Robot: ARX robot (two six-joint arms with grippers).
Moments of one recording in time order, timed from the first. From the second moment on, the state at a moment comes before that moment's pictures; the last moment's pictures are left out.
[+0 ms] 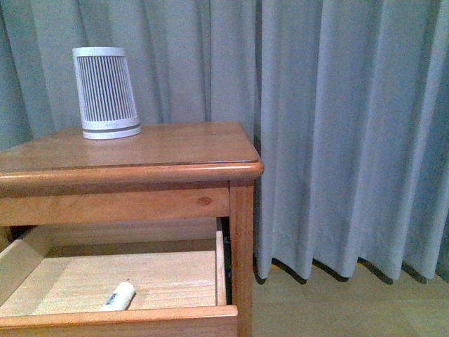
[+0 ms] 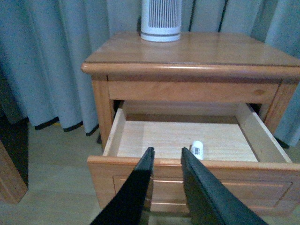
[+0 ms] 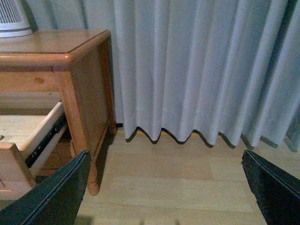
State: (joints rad) left arm -0.01 0.12 0.15 -0.02 -0.01 0.00; right arm 0.00 0.00 0.01 0.00 0.00 0.00
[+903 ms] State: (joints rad) left arm -0.01 0.01 0.01 -0.01 0.00 0.00; right arm 0.00 0.00 0.01 0.00 0.00 0.00
